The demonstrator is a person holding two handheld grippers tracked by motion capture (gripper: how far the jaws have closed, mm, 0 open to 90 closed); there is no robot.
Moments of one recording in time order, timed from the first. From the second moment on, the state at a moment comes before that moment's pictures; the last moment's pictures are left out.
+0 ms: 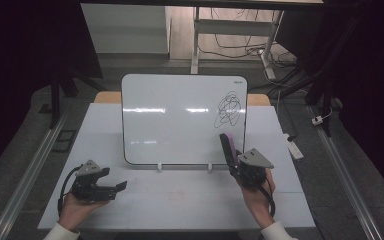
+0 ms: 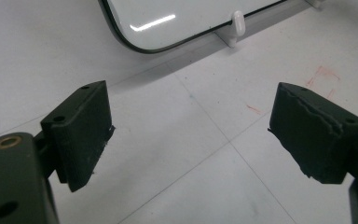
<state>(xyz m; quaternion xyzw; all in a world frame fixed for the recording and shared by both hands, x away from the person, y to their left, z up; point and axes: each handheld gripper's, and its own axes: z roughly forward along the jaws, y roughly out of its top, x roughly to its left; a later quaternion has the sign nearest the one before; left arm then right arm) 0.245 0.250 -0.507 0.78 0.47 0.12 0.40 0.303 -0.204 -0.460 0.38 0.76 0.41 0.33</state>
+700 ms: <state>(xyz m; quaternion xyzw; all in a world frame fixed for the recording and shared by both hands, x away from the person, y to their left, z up) 0.257 0.226 -0.493 0.78 0.45 0.05 0.44 0.282 -0.178 -0.468 0.24 0.82 0.43 0.29</state>
